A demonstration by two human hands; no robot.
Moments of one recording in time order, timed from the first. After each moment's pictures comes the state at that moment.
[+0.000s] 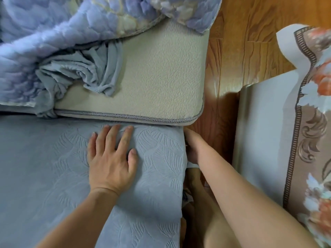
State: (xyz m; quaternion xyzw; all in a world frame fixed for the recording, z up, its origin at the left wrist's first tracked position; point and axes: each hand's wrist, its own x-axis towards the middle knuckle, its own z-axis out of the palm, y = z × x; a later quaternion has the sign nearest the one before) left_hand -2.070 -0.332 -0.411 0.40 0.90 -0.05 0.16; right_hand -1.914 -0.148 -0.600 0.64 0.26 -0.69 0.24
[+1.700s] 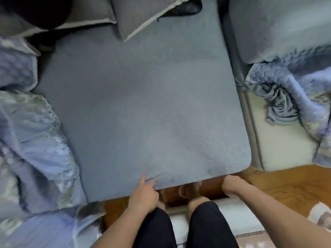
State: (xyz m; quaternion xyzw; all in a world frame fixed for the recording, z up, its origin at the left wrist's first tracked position) left_hand -1.751 -0.529 -0.295 -0.32 0.76 0.26 0.51; right_hand -1.908 -0.254 -0.335 -0.26 0.73 0.15 0.61
